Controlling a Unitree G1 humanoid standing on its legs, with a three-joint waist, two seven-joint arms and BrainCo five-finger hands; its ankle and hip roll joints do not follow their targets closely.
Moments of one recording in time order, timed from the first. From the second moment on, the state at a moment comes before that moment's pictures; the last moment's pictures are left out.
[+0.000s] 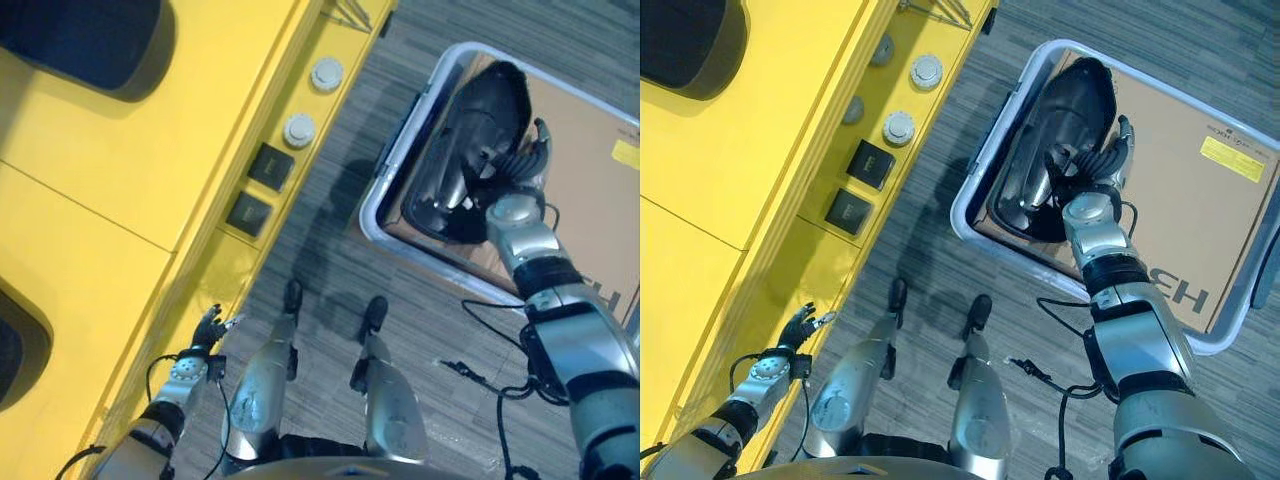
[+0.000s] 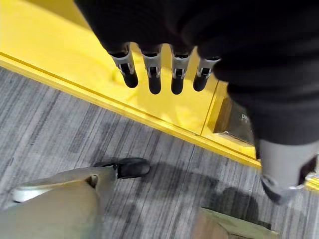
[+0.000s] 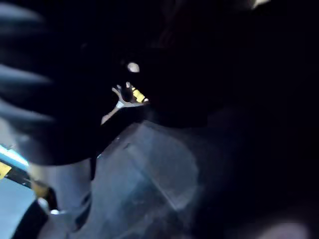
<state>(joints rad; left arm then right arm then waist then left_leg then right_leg) -0.25 0.30 -0.39 0.99 -0.44 -0.19 0.12 -0.89 -0.67 0.31 0.85 0.29 0.07 -0.54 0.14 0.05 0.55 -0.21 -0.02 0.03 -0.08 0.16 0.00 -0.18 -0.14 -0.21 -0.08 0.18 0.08</state>
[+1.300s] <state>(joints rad) -0.32 0.40 -0.48 0.02 -0.71 0.22 -0.06 -0.42 -0.95 0.30 0.13 -0.44 0.01 -0.51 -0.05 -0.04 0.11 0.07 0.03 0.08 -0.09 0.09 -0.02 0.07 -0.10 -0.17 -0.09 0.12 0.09</state>
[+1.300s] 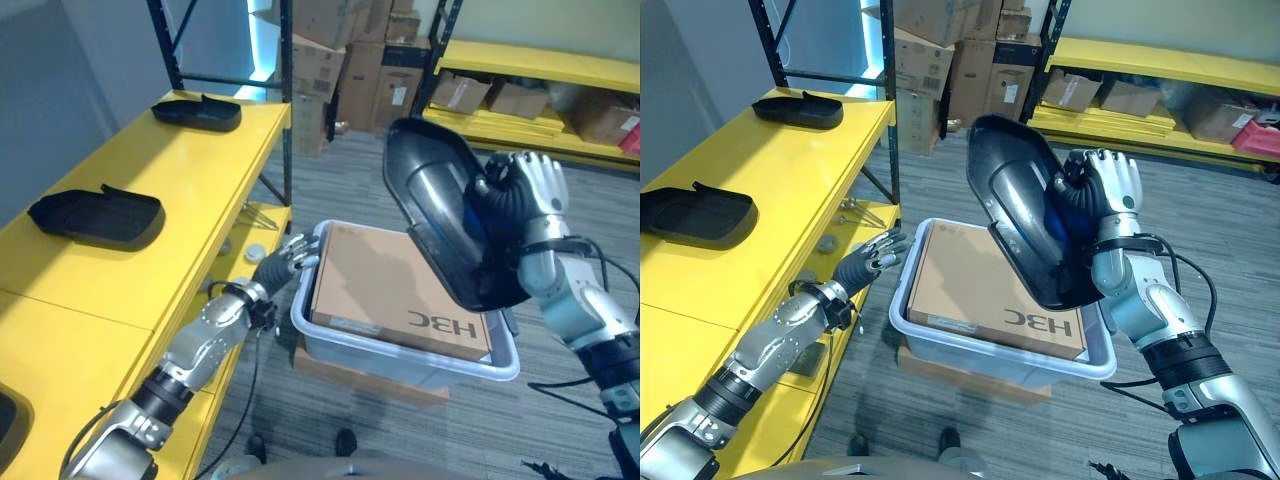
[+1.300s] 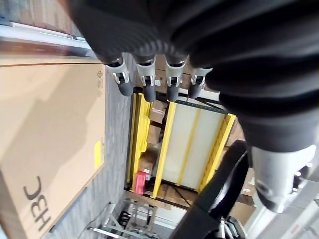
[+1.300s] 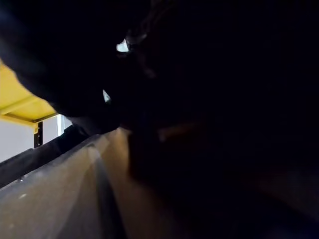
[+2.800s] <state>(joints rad) -0.37 0.34 -0.48 0.02 -0.86 0.25 0.06 -0.52 -0.74 0.47 0.05 -0.46 -0.23 -0.45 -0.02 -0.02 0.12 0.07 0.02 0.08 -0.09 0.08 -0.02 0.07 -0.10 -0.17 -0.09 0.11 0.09</state>
